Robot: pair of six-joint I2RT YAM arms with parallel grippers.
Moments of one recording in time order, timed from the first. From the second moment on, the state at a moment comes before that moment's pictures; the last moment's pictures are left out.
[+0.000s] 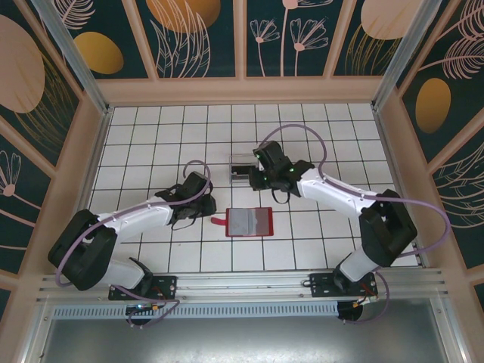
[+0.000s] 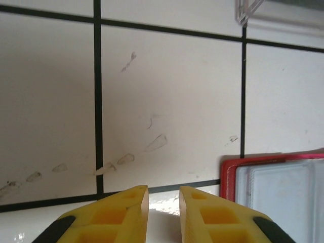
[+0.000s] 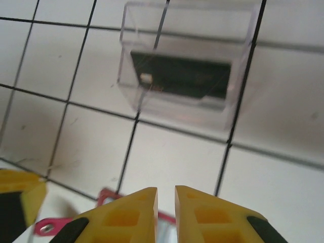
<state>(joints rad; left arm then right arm) -0.65 1.41 0.69 -0.30 0.00 -0.75 0.75 1.55 1.07 -0.43 -0.02 0.53</state>
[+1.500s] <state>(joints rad) -0.49 1.27 0.68 -0.36 0.04 -0.67 0.95 1.79 1.03 -0.32 -0.29 0.90</state>
